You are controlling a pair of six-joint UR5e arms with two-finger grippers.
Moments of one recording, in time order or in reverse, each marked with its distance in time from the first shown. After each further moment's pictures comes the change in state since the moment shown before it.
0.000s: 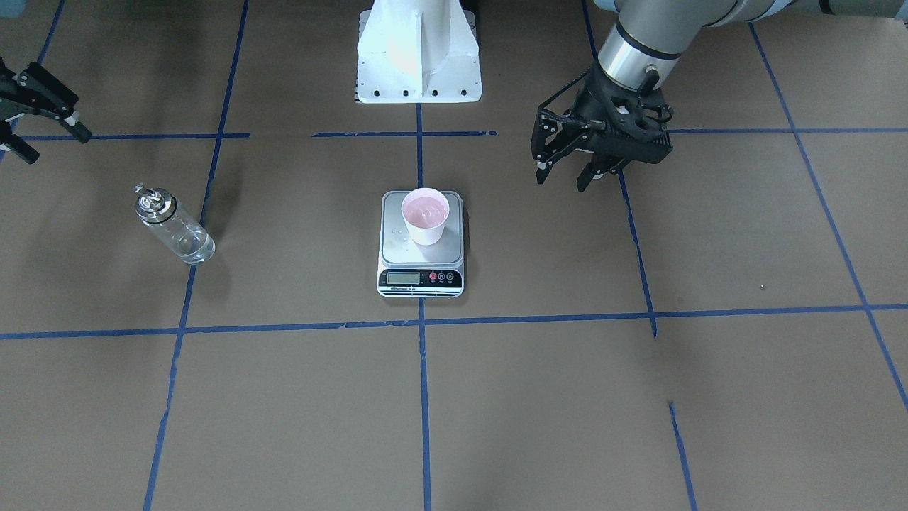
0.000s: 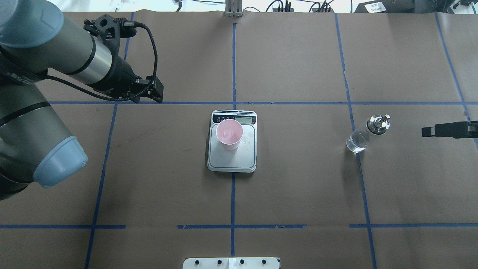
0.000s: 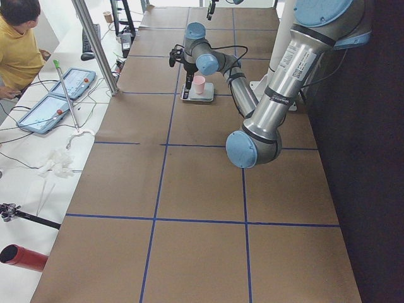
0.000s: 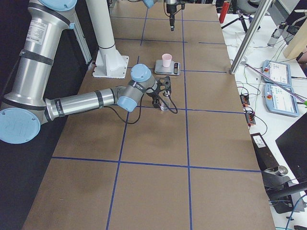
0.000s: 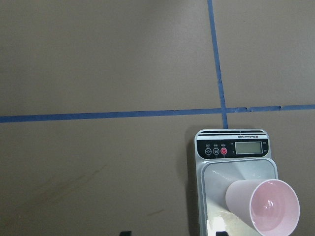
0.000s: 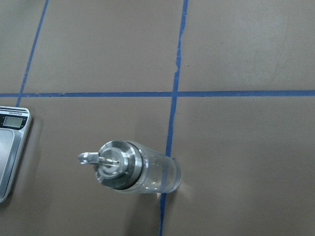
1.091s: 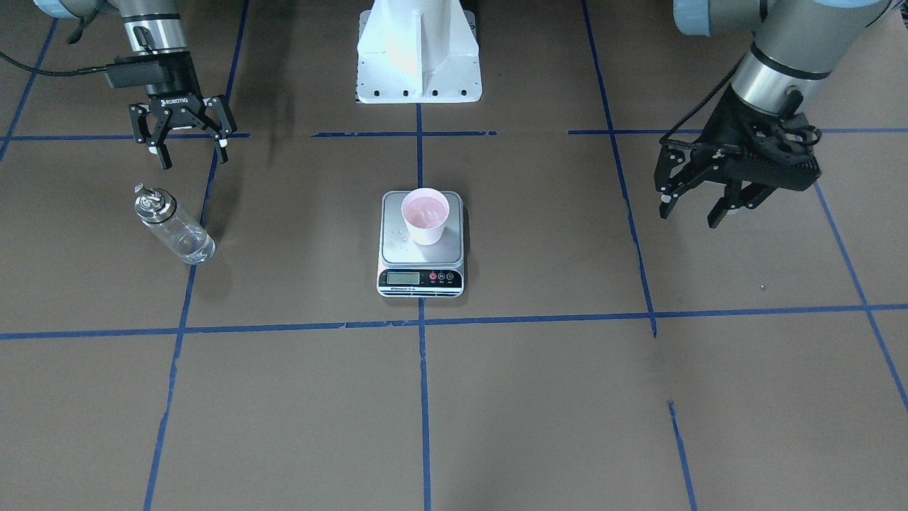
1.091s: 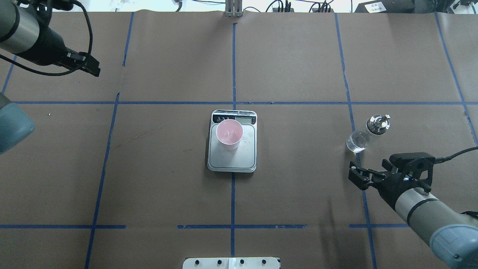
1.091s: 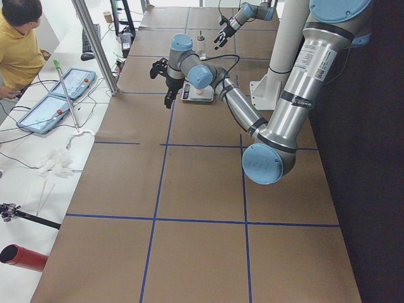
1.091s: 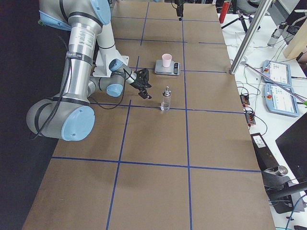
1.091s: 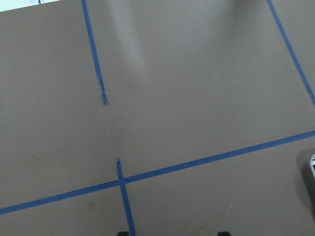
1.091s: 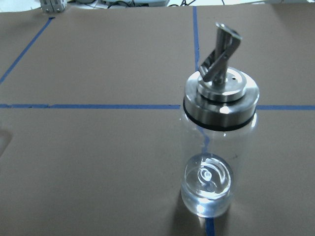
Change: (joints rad) left arm -0.217 0.158 0.002 0.006 0.008 0.408; right arm -0.837 0.057 -0.014 -0.156 -1.264 0.387
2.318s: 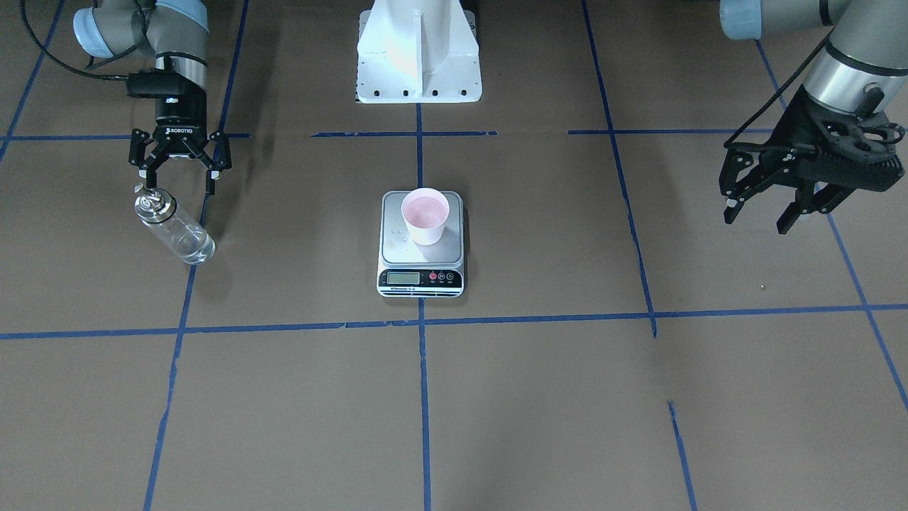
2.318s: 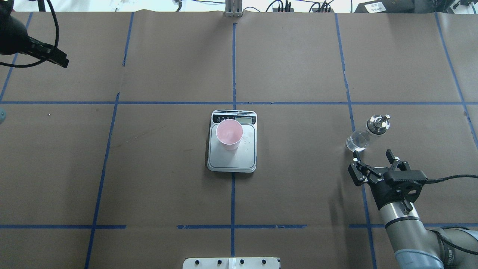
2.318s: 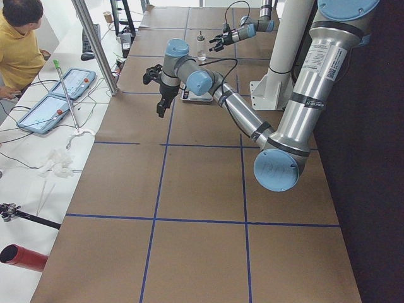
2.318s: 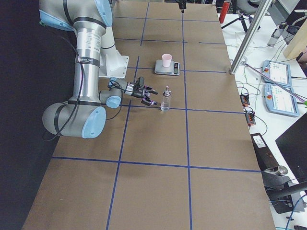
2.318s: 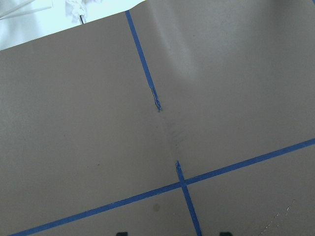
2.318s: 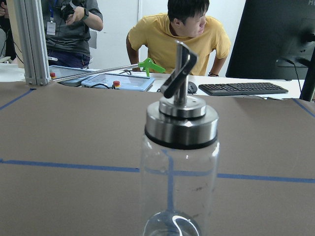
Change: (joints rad) left arm -0.074 0.045 -0.001 0.001 -0.001 0.123; right arm -0.093 0.067 -0.228 0.018 -0.465 0.084
